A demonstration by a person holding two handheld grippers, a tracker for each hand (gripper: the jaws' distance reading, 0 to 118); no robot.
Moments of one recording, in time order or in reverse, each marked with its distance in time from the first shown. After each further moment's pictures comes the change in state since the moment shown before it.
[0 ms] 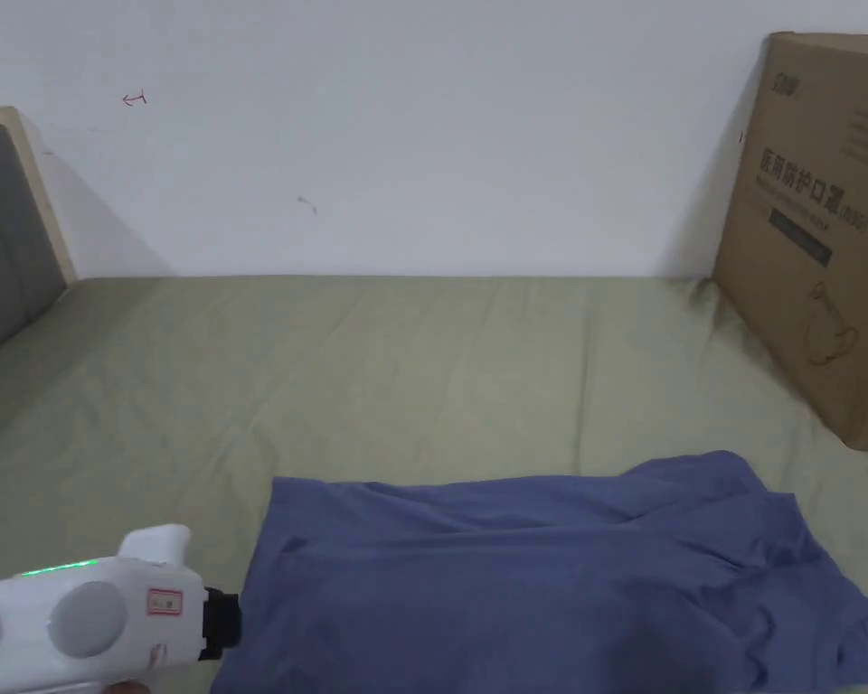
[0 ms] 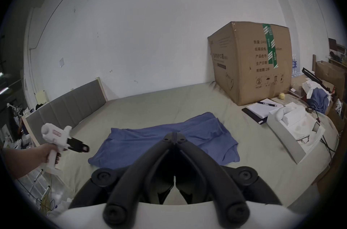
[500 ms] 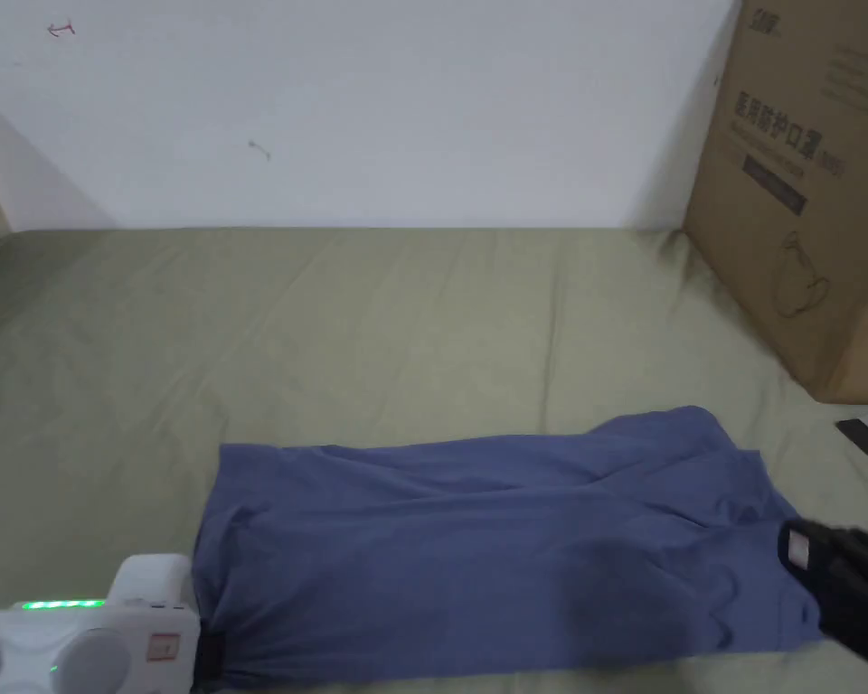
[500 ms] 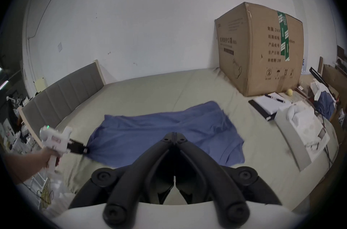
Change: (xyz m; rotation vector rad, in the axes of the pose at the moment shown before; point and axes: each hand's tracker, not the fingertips) left arm 0.025 -0.046 -0.026 -0.015 0.000 -0.131; right arm 0.011 0.010 -0.065 -0.141 0.005 0.048
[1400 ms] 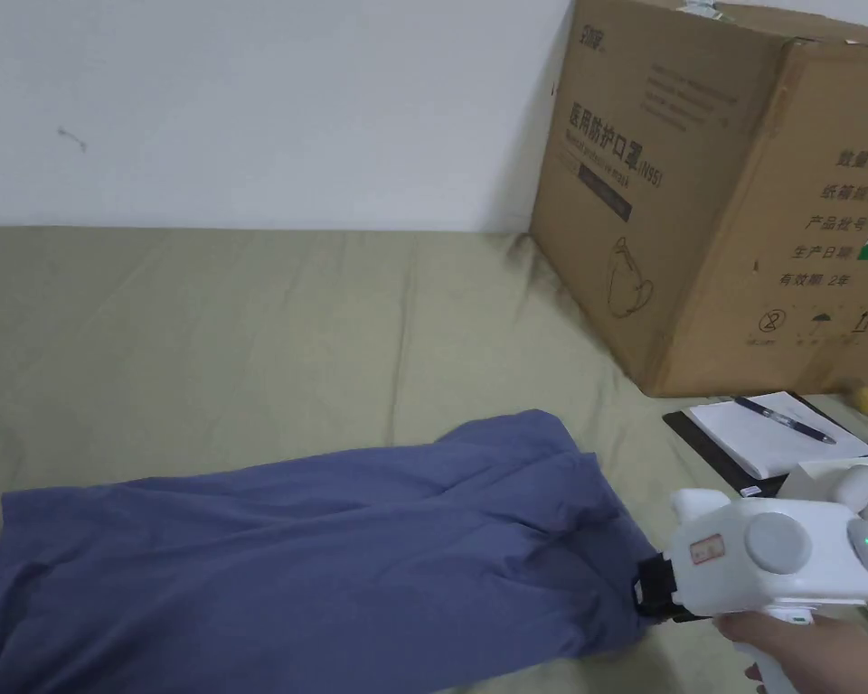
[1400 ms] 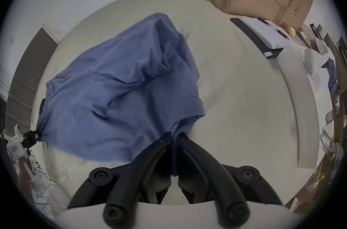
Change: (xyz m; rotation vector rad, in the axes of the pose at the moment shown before) left arm 0.003 -0.009 0.013 0.064 0.029 -0.037; right arm 0.133 -0.030 -0.143 -0.658 -0.177 -0.114
